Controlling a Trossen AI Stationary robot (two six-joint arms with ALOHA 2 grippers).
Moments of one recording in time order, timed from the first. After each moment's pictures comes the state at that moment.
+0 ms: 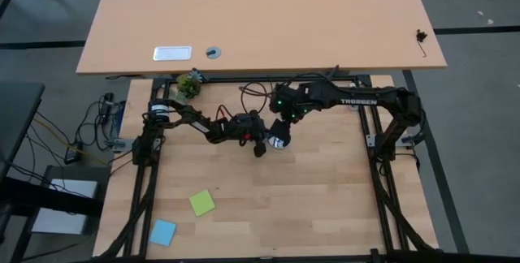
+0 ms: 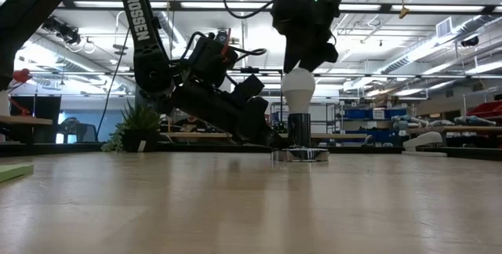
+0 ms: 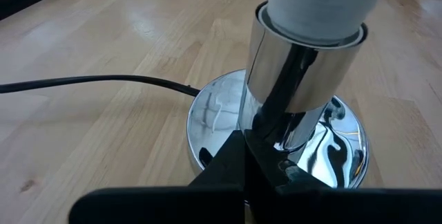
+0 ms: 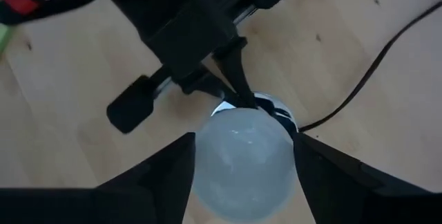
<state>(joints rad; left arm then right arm) 0.21 2.09 0.85 0.83 0.03 -0.04 -0.22 1.71 1.46 -0.89 -0.03 0.36</state>
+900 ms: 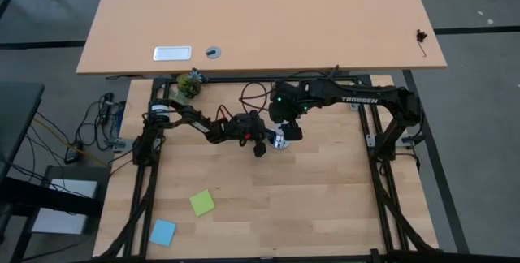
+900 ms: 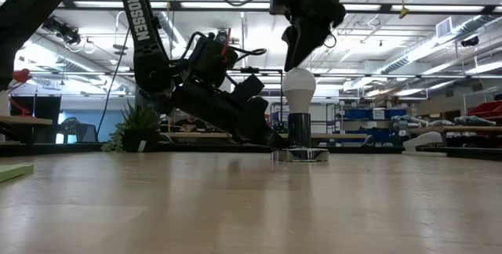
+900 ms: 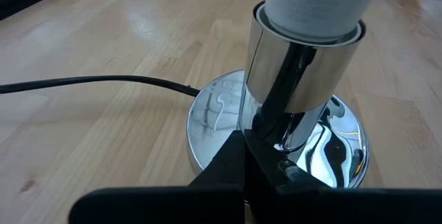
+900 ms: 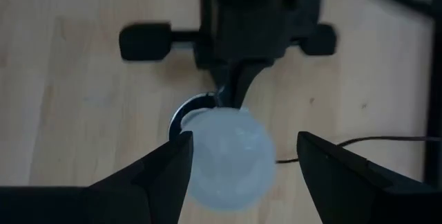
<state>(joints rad) 0.21 2.09 0.85 0.83 0.03 -0.04 -0.22 1.72 1.53 -0.95 -0.05 -0.34</state>
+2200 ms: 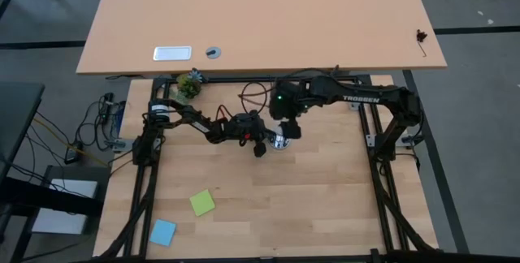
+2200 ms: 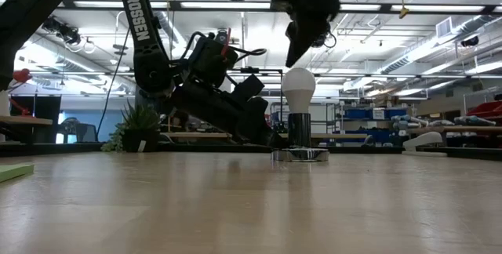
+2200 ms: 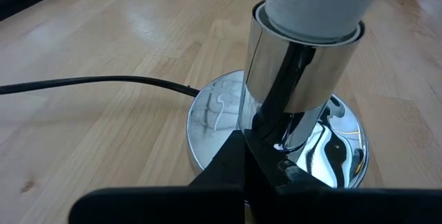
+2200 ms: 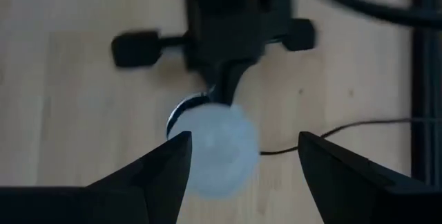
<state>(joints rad) 0.21 2.09 0.85 0.83 0.04 -0.04 -0.22 1.72 1.58 -0.99 -0.01 -0.25</state>
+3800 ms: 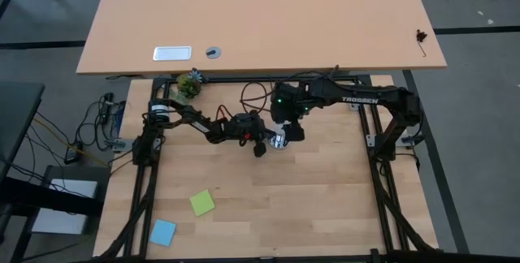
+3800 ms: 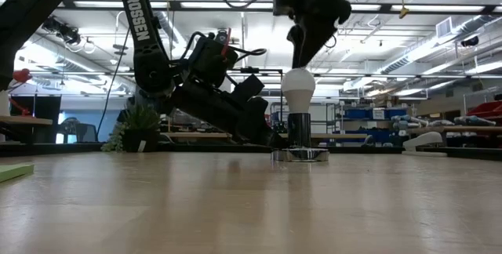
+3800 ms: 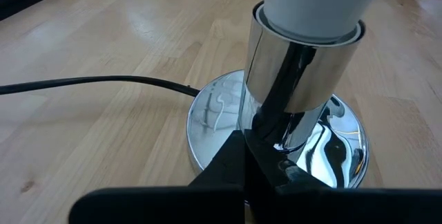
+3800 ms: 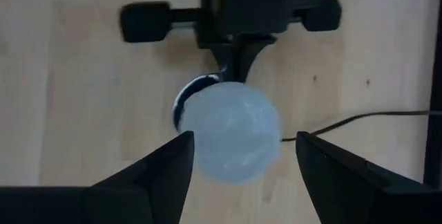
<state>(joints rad) 0.21 2.09 0.85 0.83 0.04 -0.04 -0.22 1.72 1.56 -1.03 -0.02 -0.30</state>
